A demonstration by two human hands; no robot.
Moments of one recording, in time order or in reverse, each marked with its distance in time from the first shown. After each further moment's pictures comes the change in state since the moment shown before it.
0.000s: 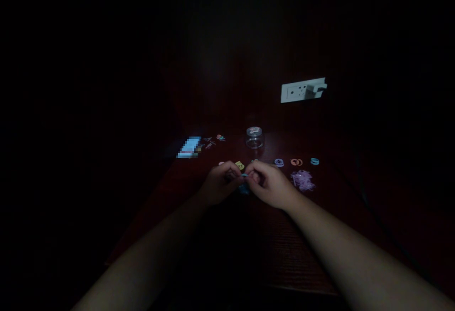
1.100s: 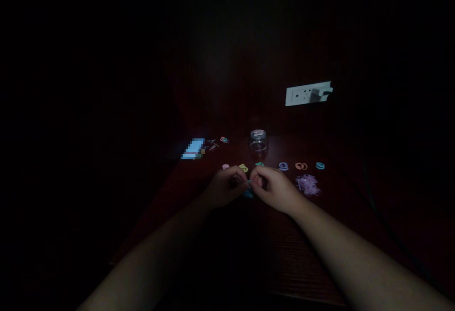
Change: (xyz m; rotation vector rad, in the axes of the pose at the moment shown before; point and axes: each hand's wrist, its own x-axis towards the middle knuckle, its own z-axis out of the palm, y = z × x) left_hand 0.001 0.006 -0.001 -0.028 -0.062 -0.015; right_hand 0.003 0.001 0.000 -0.079 -0.025 0.027
